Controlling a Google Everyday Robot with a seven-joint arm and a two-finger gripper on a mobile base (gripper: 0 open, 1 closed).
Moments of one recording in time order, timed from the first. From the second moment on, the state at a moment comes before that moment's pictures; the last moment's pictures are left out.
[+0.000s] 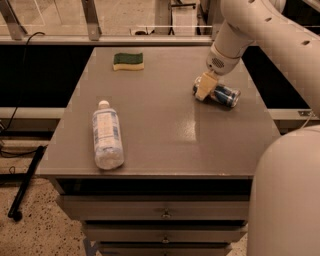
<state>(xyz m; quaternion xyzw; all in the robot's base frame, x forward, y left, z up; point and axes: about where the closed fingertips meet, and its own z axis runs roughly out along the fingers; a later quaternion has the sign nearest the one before) 0.701 -0.159 0.835 -0.46 0.87 0.02 0.16</state>
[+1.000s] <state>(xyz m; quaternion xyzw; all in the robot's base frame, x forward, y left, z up) 0.702 -0.152 0.898 -0.48 0.84 0.04 0.25</state>
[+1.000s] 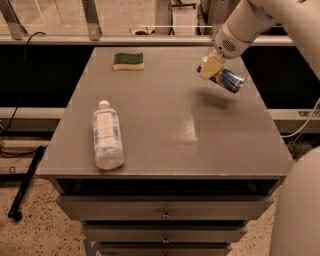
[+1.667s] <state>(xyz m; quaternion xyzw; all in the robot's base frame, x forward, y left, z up) 0.690 -0.156 0.941 -0.50 0.76 0.16 0.39</state>
